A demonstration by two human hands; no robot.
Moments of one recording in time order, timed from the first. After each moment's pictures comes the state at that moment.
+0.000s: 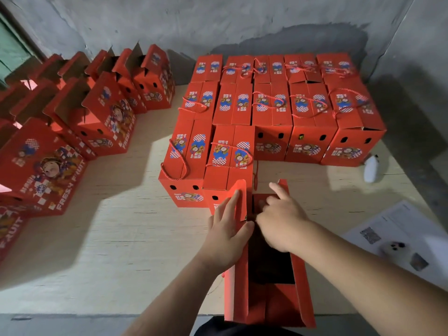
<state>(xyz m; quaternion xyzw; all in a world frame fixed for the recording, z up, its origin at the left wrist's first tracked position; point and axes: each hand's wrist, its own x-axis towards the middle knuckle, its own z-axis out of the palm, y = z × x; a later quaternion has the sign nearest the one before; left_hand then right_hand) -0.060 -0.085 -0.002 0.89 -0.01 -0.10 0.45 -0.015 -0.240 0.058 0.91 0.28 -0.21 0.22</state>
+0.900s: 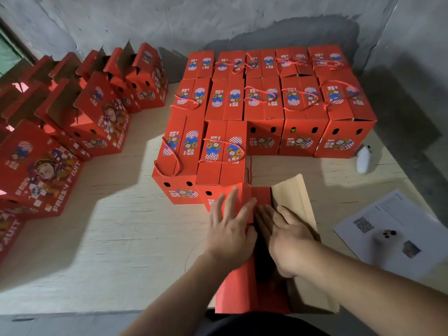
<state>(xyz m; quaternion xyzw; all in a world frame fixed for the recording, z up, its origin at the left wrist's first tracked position) -0.065 -0.111 -0.016 0.97 -0.12 -0.01 0.19 -0.057 -0.266 0.008 0.89 0.25 -0.28 0.25</state>
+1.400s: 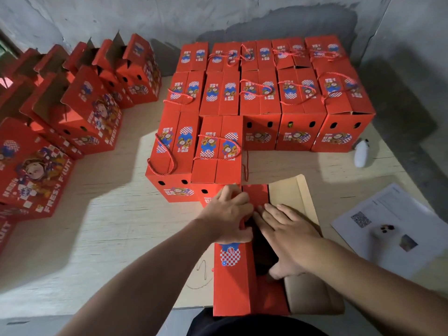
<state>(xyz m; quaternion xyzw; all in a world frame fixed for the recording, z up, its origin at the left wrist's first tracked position) -0.002 -0.095 -0.025 0.94 -0.33 -0.05 0.05 -0.052 -0.294 -0.004 0.93 0.27 -0.23 0.09</state>
